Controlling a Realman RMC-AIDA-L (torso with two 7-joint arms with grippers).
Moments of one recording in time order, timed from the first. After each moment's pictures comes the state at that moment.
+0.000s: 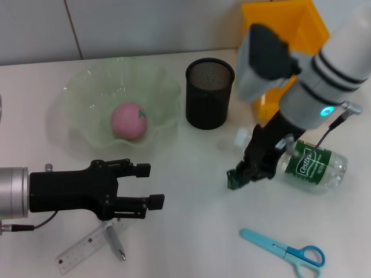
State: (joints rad) left arm -0.52 -2.04 0.99 0.60 1.84 1.62 -1.44; right arm 0.86 2.08 -1.24 -0.98 -2.57 -1.62 2.03
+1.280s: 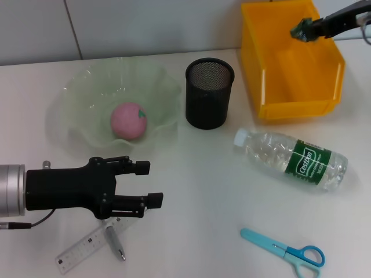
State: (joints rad) left arm -0.52 -2.04 0.98 0.61 1.84 1.65 -1.44; right arm 0.80 1.99 -0.68 -1.06 -2.59 -1.29 2.19
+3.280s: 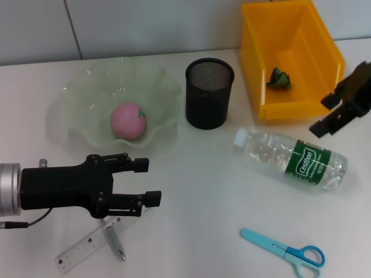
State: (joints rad) left arm -0.51 -2.04 0.94 0.62 1.84 1.69 -1.43; right arm 0.79 1.91 -0.92 -1.27 -2.55 -1.96 2.21
